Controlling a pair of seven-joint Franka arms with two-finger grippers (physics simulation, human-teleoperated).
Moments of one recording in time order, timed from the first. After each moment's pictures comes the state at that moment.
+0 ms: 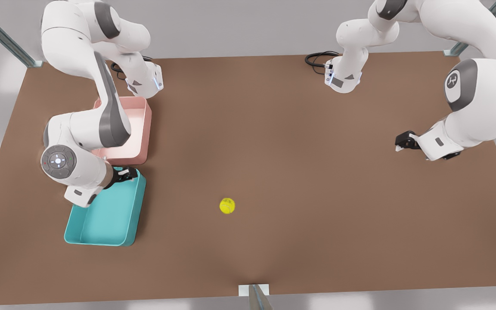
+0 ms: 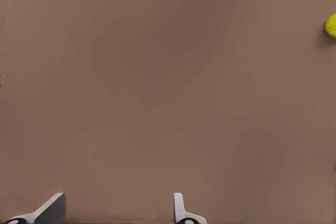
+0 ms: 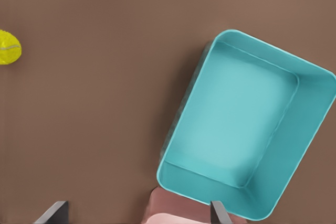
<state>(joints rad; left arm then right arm) 0.05 0.29 -0.14 -1.21 0.03 1.37 0.22 0.16 0.45 0.07 -1.27 -0.06 1.54 -0.09</state>
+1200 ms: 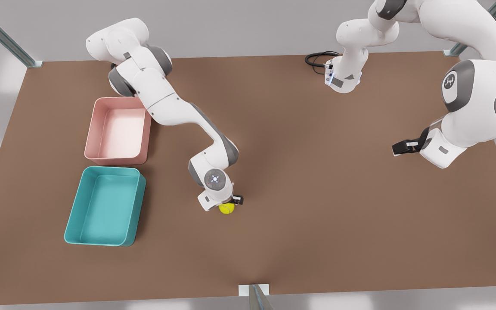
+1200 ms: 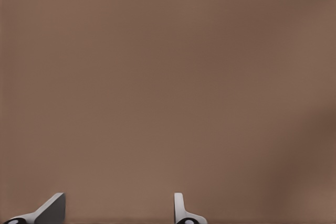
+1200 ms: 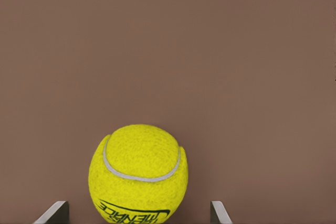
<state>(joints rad) 0.06 0.30 -0.15 -1.22 0.03 1.36 -0.18 0.54 0.99 0.06 -1.14 -0.01 2.14 0.82</state>
